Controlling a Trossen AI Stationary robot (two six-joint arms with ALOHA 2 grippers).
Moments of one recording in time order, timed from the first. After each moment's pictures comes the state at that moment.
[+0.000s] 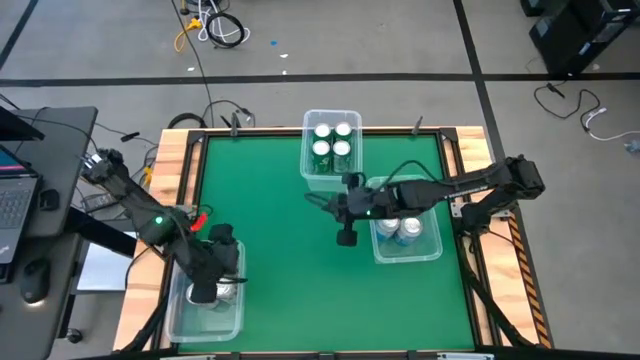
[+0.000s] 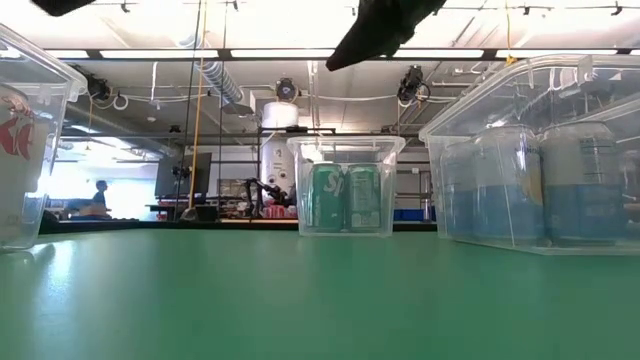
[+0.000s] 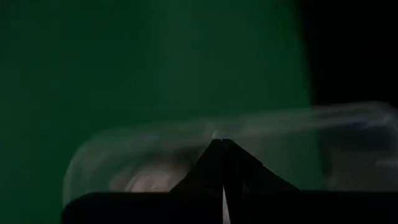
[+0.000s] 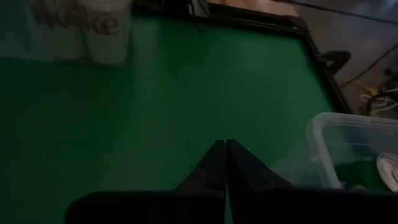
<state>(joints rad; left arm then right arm) -0.71 1.15 1.12 -1.02 -0.15 -0.61 0.10 1.55 1.23 -0.32 0.29 -0.03</state>
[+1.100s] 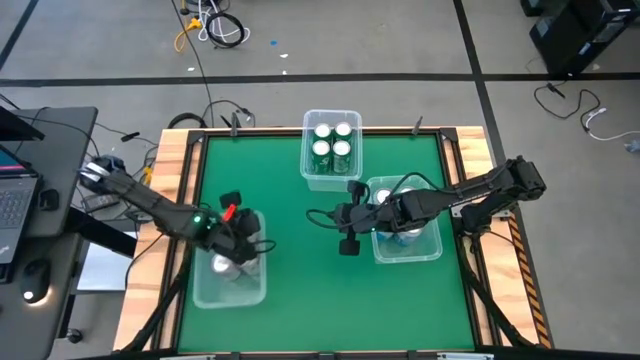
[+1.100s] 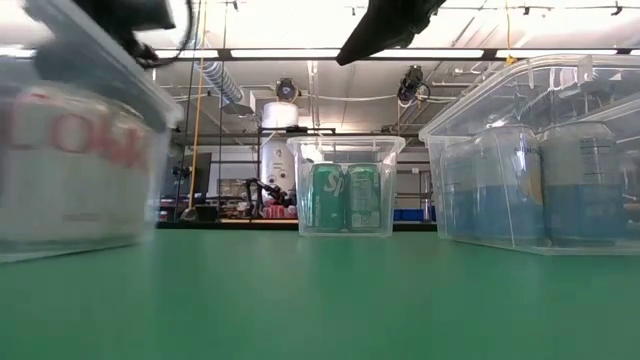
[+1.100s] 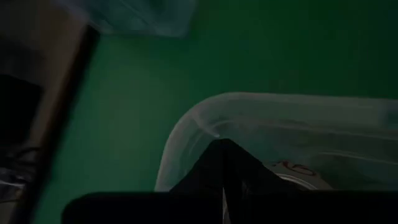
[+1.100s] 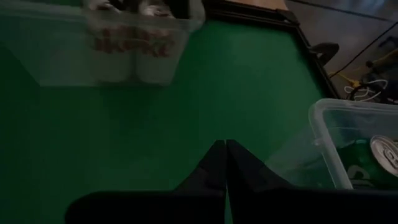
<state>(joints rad) -0.45 1.21 0.85 -0.89 -0.70 -0.52 0.21 1.56 1.23 -0.37 0.43 0.05</state>
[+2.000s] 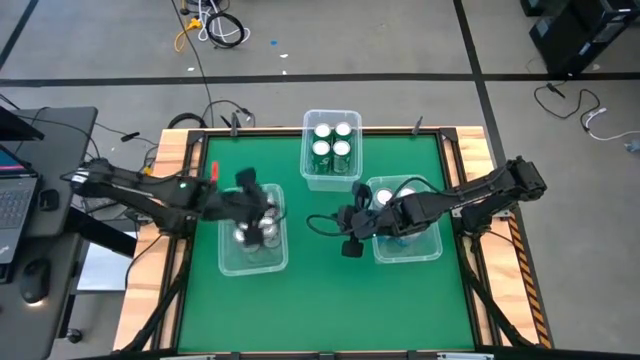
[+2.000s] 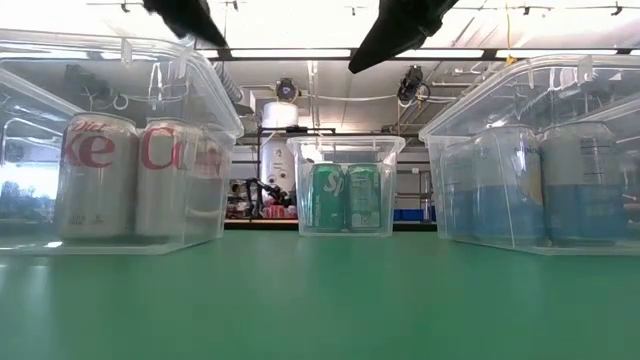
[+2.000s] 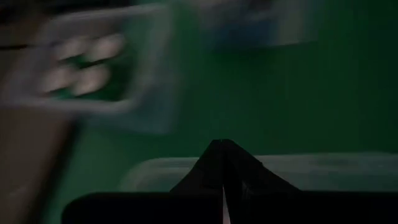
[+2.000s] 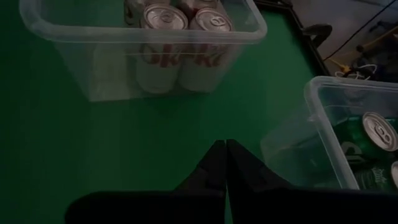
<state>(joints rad) -0.23 1.13 1.06 -0.70 -0.47 -0.11 0.24 1.55 1.23 -0.45 0.48 0.11</state>
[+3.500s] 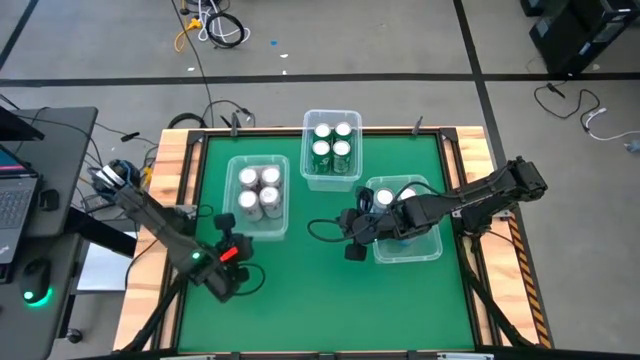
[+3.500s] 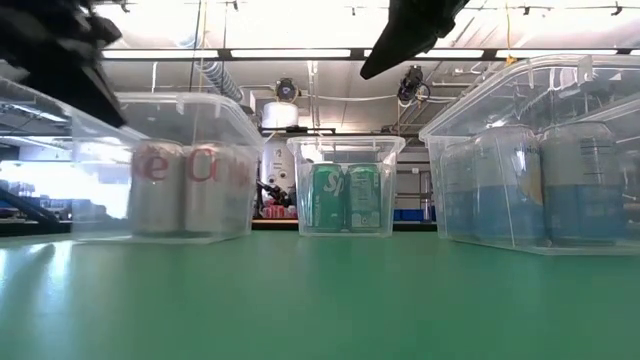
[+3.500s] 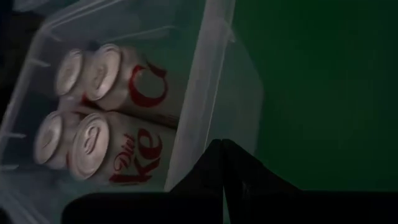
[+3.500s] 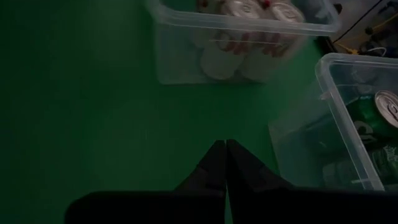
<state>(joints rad) -0.73 1.38 0.92 -1.07 -0.81 -0.82 0.27 1.55 1.23 -0.51 0.48 0.18</state>
